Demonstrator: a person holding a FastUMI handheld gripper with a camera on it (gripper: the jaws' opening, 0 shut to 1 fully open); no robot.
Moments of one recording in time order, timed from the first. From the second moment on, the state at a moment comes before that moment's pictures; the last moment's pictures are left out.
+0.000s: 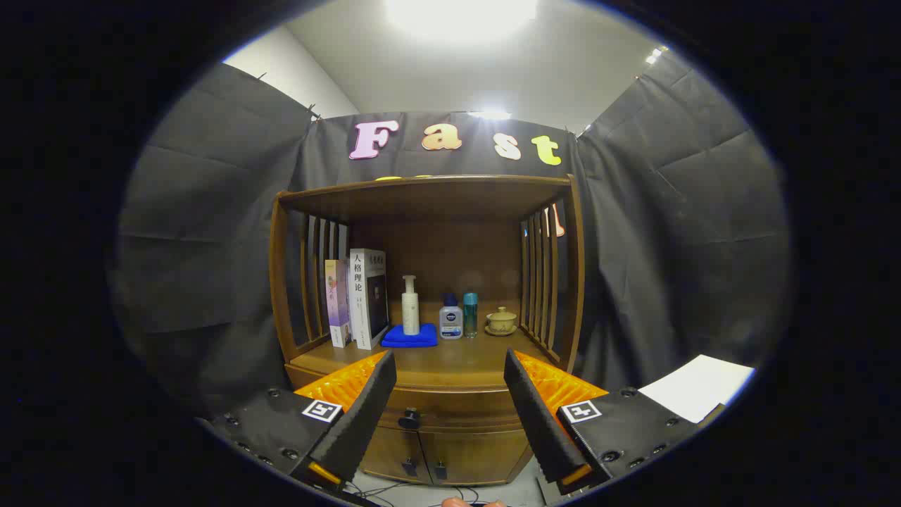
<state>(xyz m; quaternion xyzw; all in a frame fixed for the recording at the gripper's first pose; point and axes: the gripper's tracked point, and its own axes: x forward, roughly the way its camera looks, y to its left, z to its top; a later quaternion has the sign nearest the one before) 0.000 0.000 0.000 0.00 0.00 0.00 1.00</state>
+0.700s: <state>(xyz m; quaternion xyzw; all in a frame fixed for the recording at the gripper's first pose) 0.006 0.022 -0.015 -0.01 0.01 0.01 1.00</state>
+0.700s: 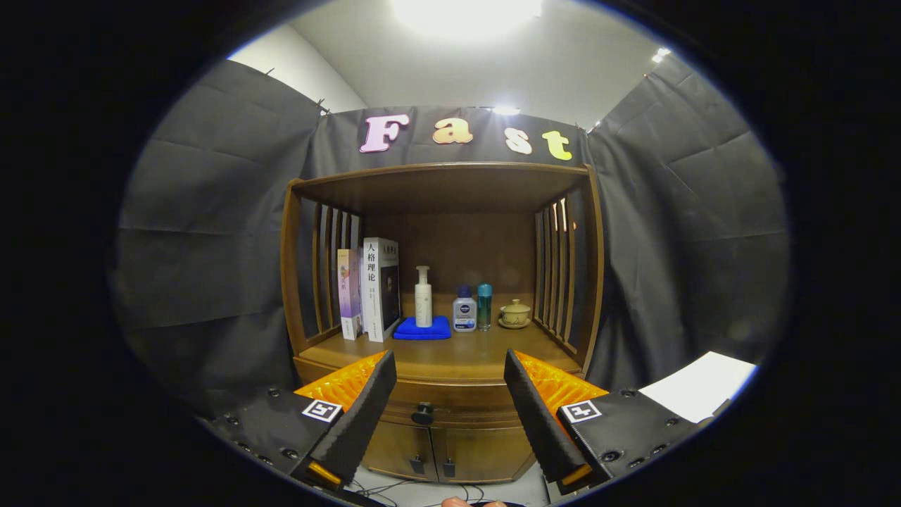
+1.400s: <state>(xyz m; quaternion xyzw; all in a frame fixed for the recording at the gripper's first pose) 0.046 0.031 -0.058 -0.01 0.04 0.00 1.00</state>
